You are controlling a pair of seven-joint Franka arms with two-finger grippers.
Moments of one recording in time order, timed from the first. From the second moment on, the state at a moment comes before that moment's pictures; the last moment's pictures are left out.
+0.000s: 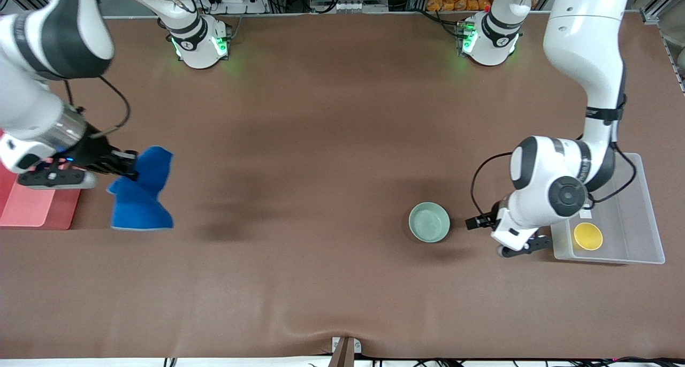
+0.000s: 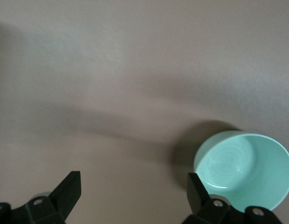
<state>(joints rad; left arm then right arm) -0.29 0.61 0.08 -1.59 -0.11 2.12 -0.40 0.09 0.05 -0.07 -1.79 0.10 1.93 -0.03</state>
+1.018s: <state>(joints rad) -0.33 0.68 0.02 -1.68 -0.11 2.31 -0.54 -0.48 0.04 -0.07 -1.80 0.10 1.82 -0.87</state>
